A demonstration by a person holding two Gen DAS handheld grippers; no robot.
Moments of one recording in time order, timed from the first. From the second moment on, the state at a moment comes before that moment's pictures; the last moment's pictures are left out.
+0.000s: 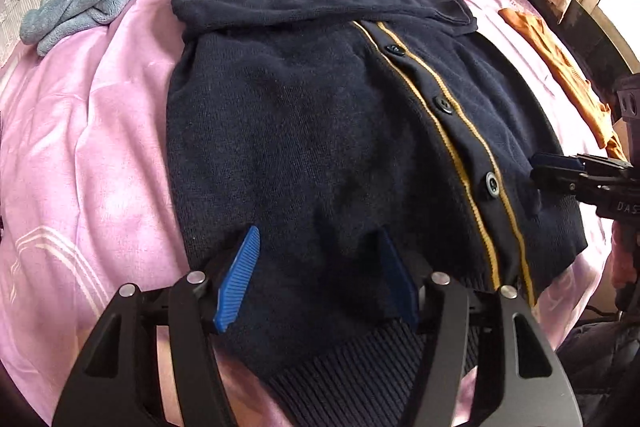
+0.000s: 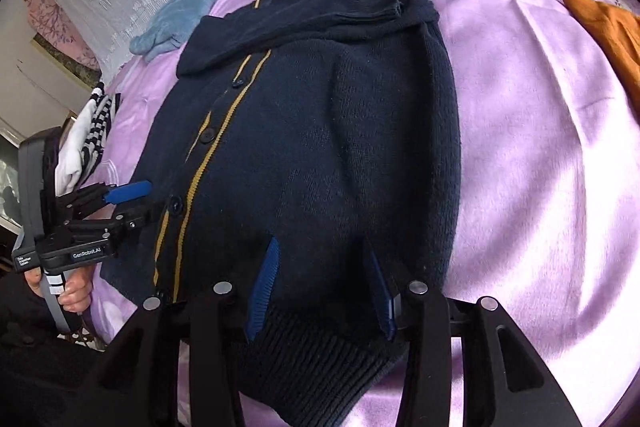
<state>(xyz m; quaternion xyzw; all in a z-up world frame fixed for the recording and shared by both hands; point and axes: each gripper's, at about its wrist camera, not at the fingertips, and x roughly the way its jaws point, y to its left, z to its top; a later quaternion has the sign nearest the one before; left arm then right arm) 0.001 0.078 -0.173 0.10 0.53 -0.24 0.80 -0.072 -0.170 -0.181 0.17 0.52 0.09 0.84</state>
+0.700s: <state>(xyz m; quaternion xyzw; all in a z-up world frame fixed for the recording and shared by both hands) 0.000 0.137 -0.153 0.01 0.55 -0.21 0.81 -0.108 -0.133 -0.175 0.14 0.53 0.07 0.83</state>
